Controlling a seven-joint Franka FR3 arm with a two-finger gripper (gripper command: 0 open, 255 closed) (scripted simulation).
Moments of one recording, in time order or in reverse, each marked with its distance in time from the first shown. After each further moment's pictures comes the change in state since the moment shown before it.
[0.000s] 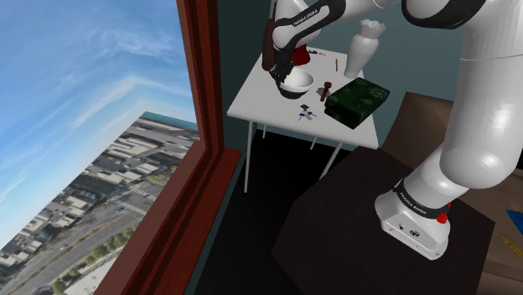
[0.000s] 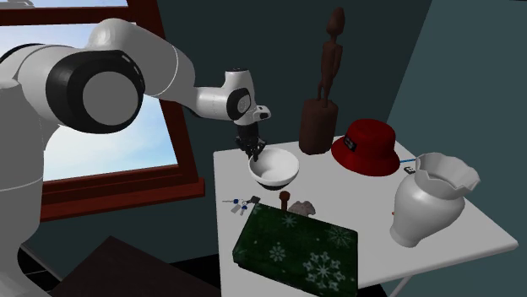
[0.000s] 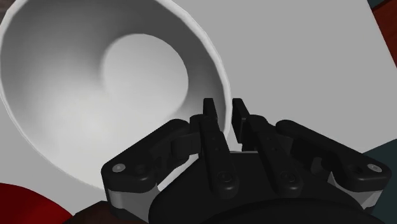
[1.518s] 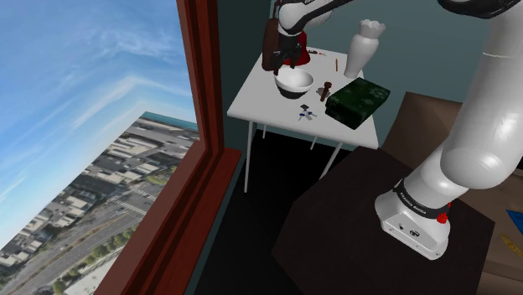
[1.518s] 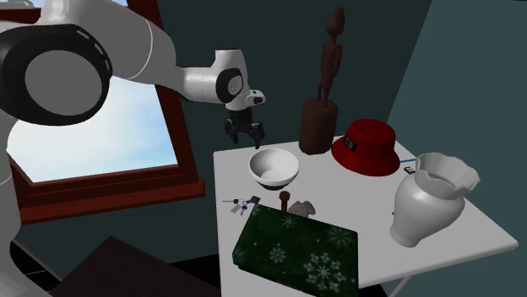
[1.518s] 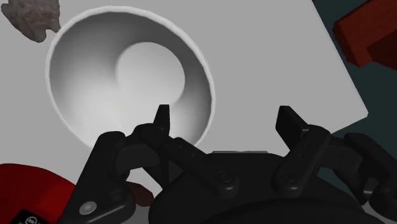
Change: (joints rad) arm 0.010 -0.156 0.008 -0.069 0.006 -0.076 -0.009
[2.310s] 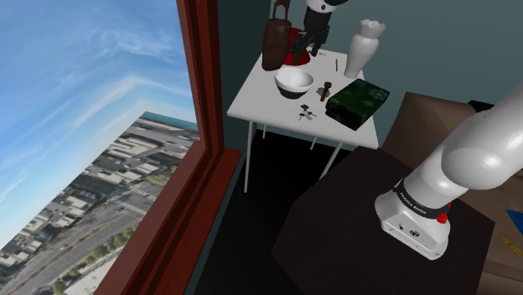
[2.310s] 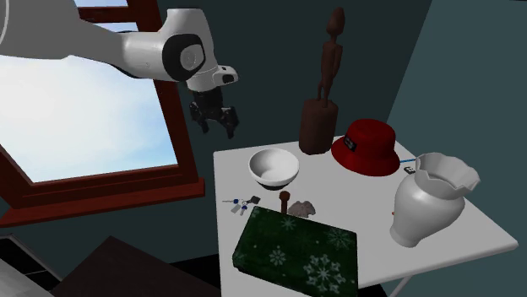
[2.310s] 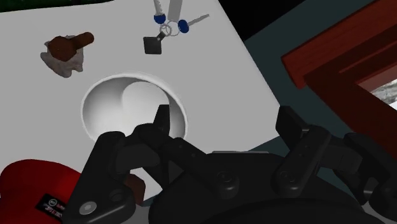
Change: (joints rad) arm 0.017 -0.482 0.023 -0.363 0.041 -0.065 -0.043
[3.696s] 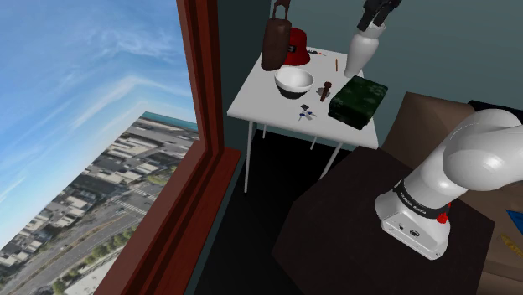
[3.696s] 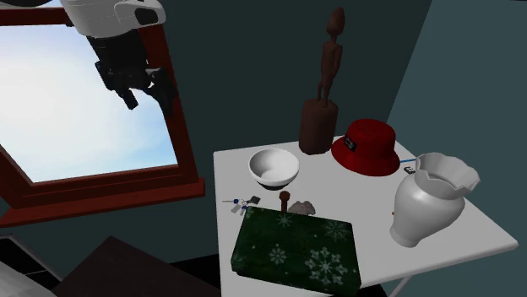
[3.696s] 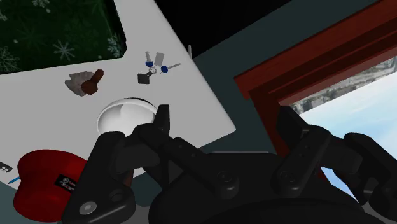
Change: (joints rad) arm 0.031 -0.660 -0.012 -0.167 0.072 -0.409 -0.081
